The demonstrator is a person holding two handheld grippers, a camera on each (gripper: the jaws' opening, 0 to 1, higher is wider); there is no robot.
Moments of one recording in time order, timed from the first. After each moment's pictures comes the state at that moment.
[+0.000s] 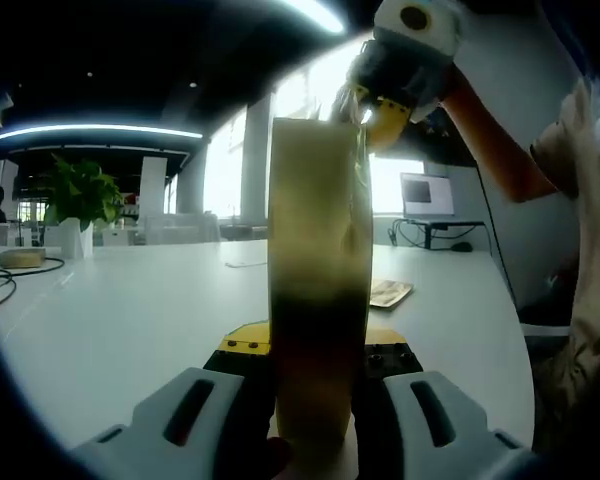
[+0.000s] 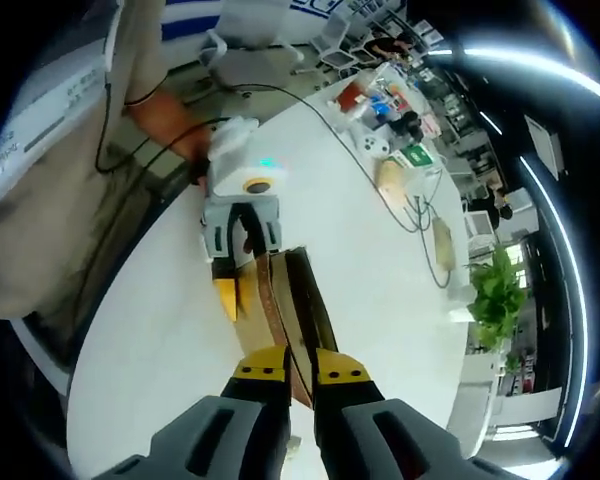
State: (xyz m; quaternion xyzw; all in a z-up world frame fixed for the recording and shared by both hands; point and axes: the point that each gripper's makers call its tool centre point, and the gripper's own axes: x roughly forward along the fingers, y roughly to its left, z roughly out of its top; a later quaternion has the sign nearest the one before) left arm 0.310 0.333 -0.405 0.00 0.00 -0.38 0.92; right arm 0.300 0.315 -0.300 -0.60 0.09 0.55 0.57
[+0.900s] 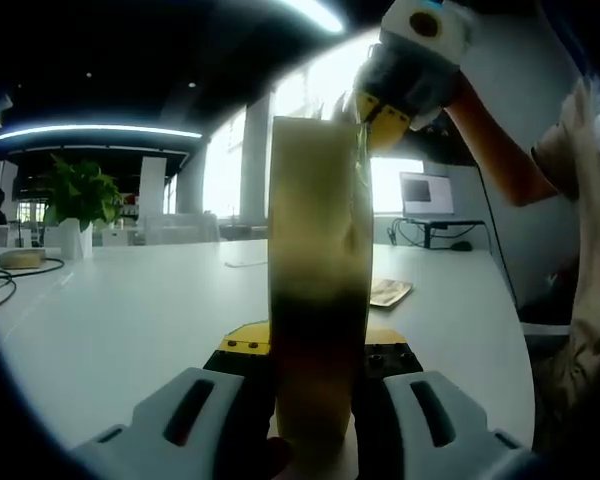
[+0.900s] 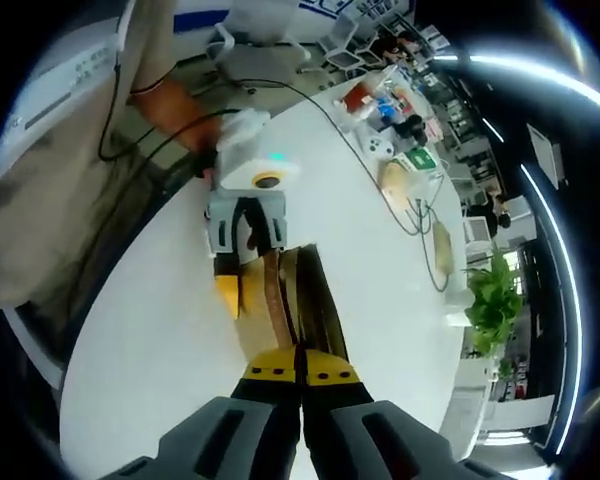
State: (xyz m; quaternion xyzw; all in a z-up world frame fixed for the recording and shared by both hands) left arm 0.310 0.334 -0.406 0.00 0.00 -0.39 0.92; right arm 0.297 0.314 -0.307 -0.61 0.08 0.55 0.56
